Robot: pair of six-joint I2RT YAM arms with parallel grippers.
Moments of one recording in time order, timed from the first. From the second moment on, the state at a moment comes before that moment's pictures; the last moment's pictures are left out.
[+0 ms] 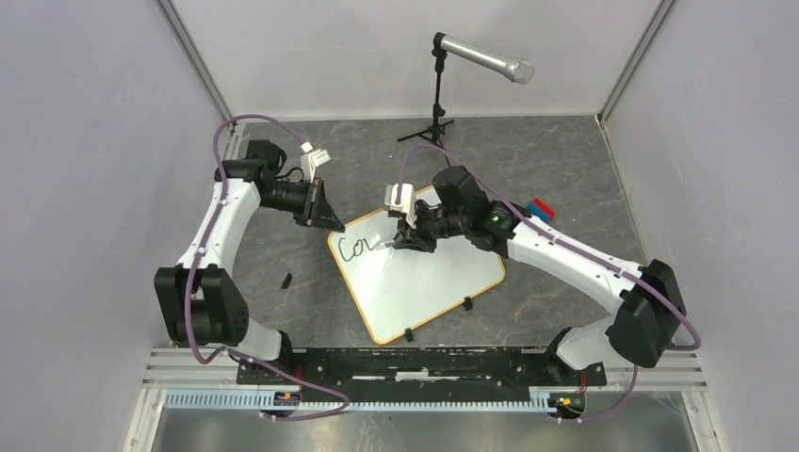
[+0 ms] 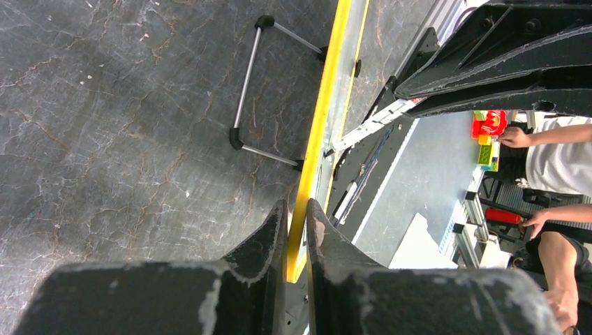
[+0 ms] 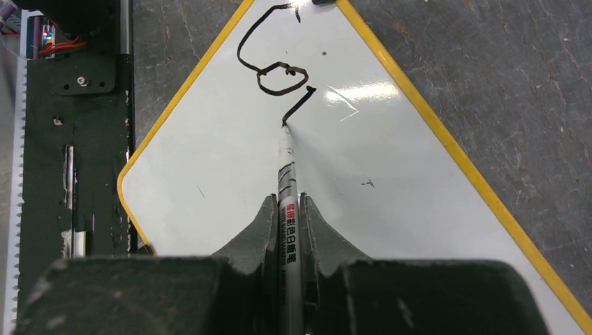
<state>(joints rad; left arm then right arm) -0.02 1.48 1.30 -1.14 0.97 0.36 0.82 1.43 1.17 -0.32 -0.52 -0.40</state>
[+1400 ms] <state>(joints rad) -0.02 1.48 1.30 -1.13 0.97 0.36 0.79 1.43 1.17 -0.34 -0.52 -0.40</state>
